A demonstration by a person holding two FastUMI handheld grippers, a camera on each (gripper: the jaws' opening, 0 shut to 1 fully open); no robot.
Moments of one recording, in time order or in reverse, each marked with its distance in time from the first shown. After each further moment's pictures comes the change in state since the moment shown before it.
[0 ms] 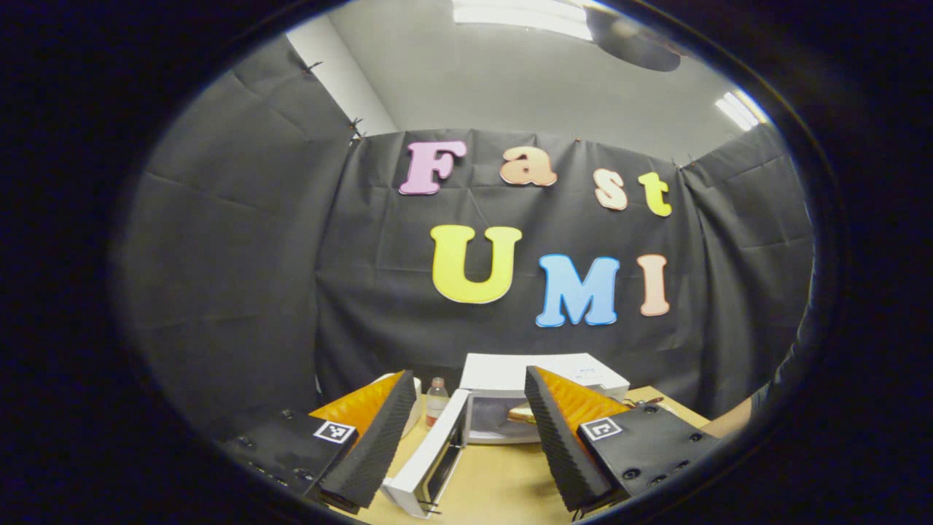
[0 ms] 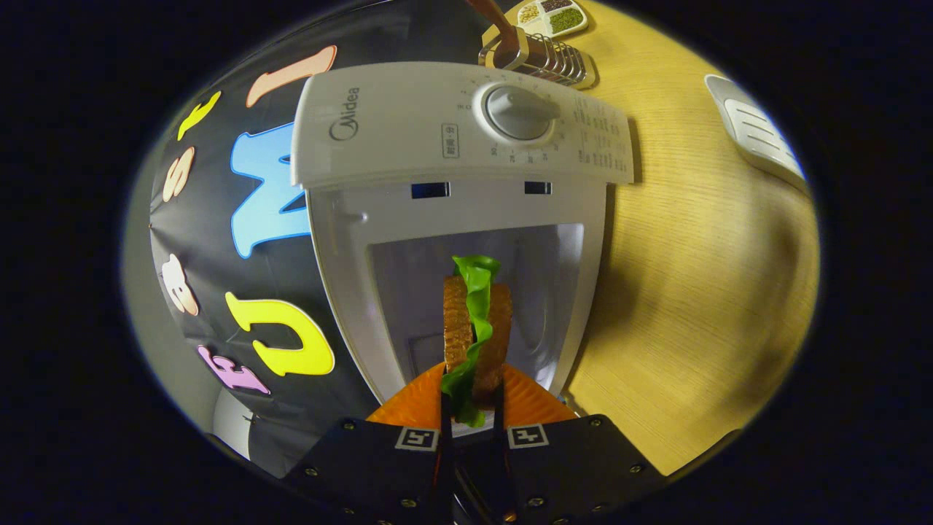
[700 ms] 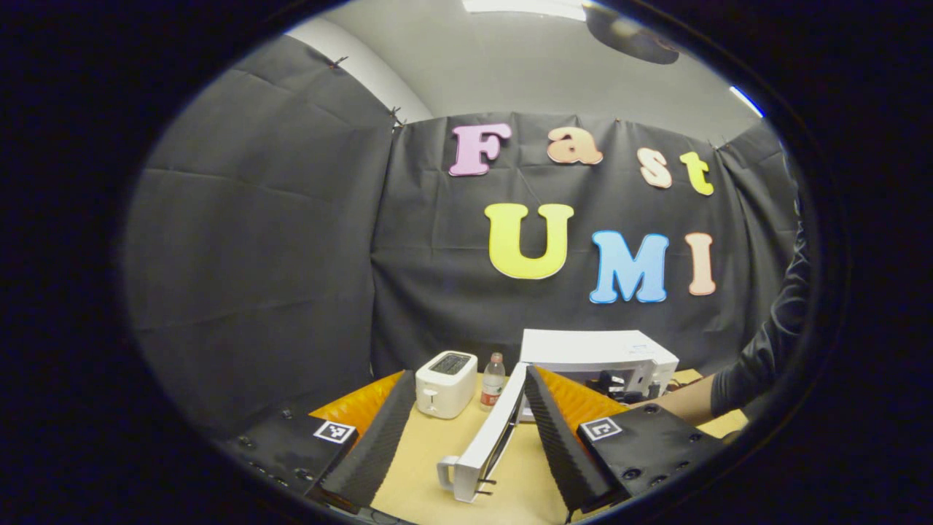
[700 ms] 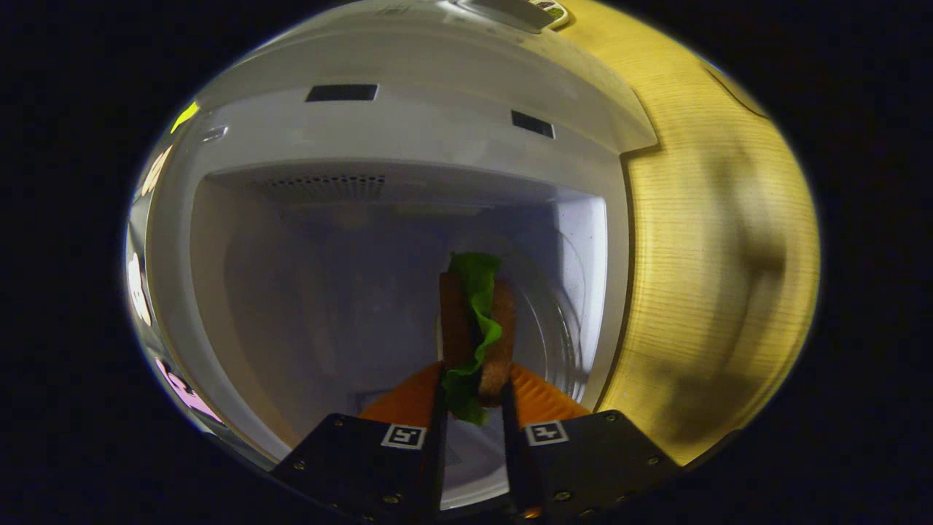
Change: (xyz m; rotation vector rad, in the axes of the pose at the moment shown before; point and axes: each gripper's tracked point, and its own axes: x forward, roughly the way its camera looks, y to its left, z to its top) left arm -0.022 0.046 -0.029 0.015 0.101 0.130; right arm 0.102 -0.031 0.005 -0.018 -0.198 -0.171
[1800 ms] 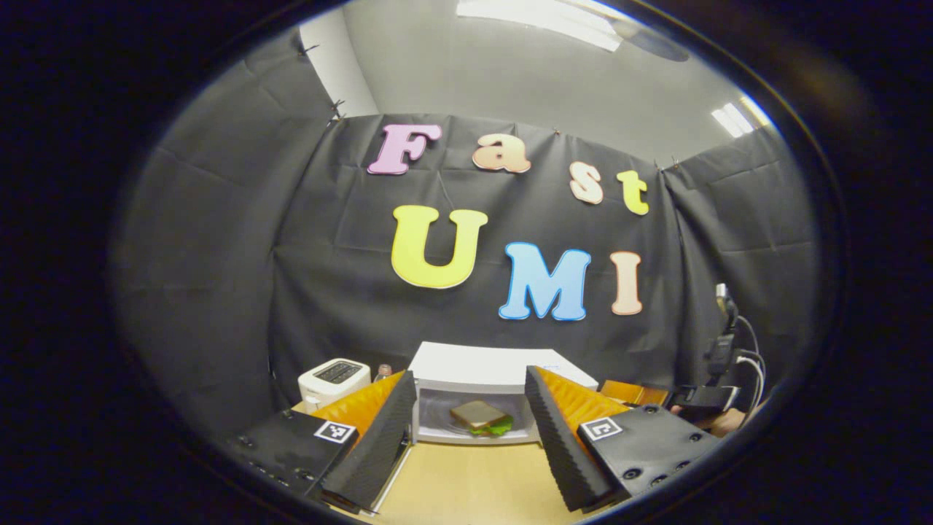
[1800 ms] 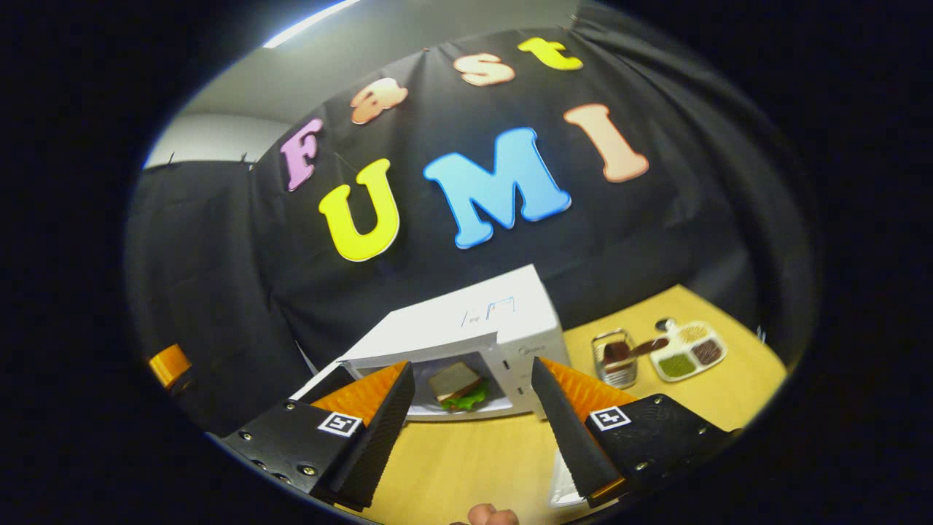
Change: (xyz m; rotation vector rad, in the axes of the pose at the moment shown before) left arm 0.050 -0.166 -0.013 -0.101 -0.062 -0.302; right arm -0.342 0.082 0.159 -1.330 -0.180 0.343
